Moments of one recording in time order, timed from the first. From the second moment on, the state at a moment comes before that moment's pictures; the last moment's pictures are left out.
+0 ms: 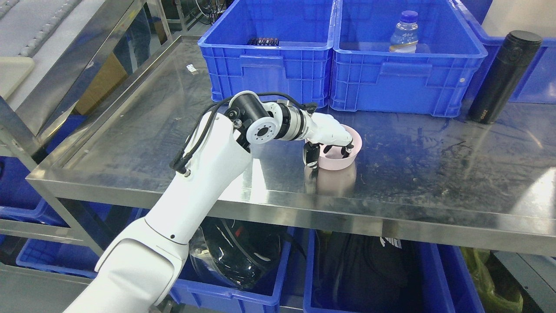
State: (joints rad) left arm -0.87 0.03 -0.54 -1.27 -0.83 -0.45 -1.10; right arm 0.00 0.00 0.05 0.00 0.05 -0.08 -0.02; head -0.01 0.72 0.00
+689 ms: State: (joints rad) left arm -0.80 0.01 -0.14 -1.35 -0.56 -0.78 -1.04; right arm 0.00 0.00 0.05 0.00 0.05 -0.08 -0.02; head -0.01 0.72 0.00
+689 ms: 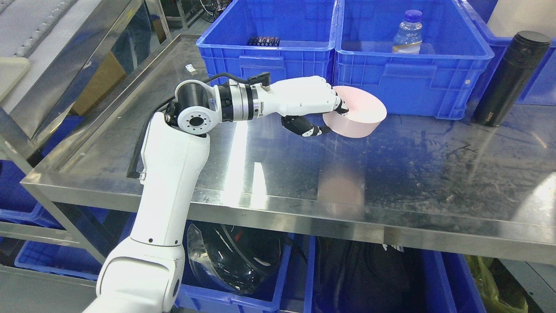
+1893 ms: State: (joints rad) left arm -0.65 0.00 -0.11 -1.48 -0.42 -0.78 -0.96; right arm 0.00 0.00 0.05 0.00 0.05 -0.08 -0.01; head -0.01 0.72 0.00
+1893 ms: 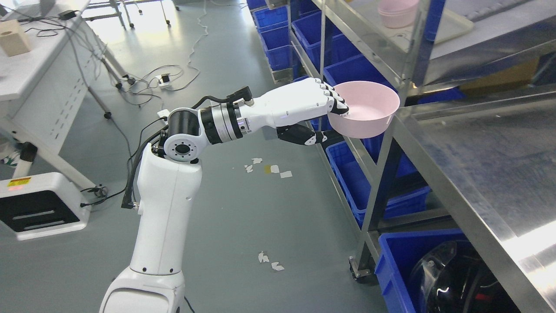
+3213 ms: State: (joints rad) left arm -0.64 0.00 -0.06 -1.53 -0.35 -0.78 -0.96; right arm 0.00 0.00 0.05 0.00 0.05 -0.08 -0.02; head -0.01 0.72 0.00
